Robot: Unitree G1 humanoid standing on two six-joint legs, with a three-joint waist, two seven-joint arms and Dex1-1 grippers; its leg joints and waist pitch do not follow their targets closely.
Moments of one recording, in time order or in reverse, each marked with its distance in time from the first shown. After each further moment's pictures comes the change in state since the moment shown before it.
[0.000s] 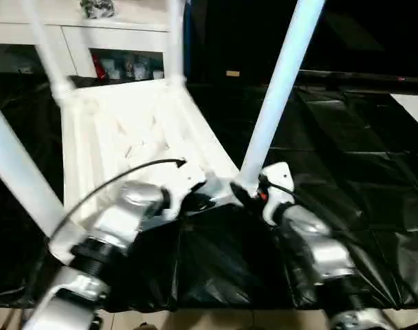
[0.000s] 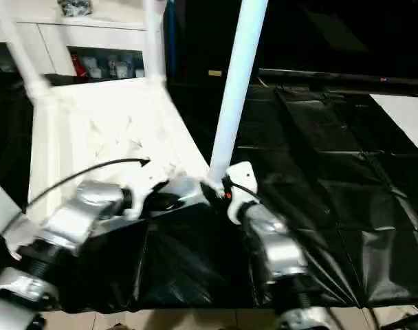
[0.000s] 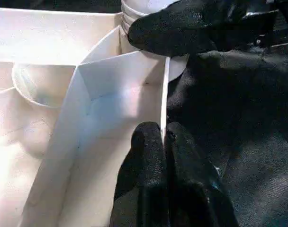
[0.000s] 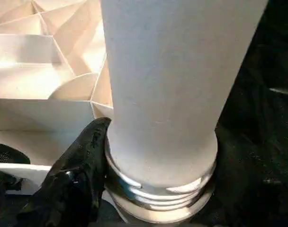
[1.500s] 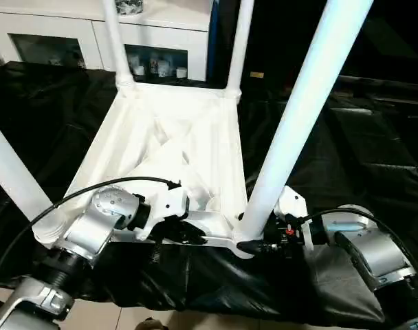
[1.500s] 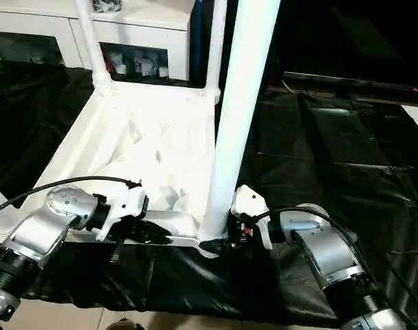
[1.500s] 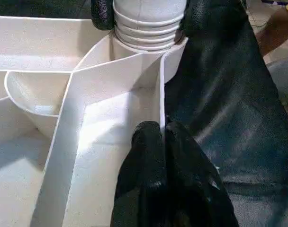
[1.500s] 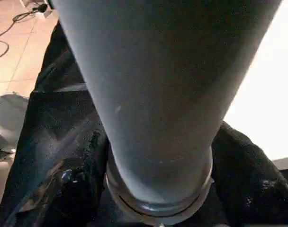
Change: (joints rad) left arm 0.068 0.243 -0.064 -0.042 -0.102 -0.314 -0.497; right arm 0.050 -0.447 0.208 -0.240 0.129 0.045 0.869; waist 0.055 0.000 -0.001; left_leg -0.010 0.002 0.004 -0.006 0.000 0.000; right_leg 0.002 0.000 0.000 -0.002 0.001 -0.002
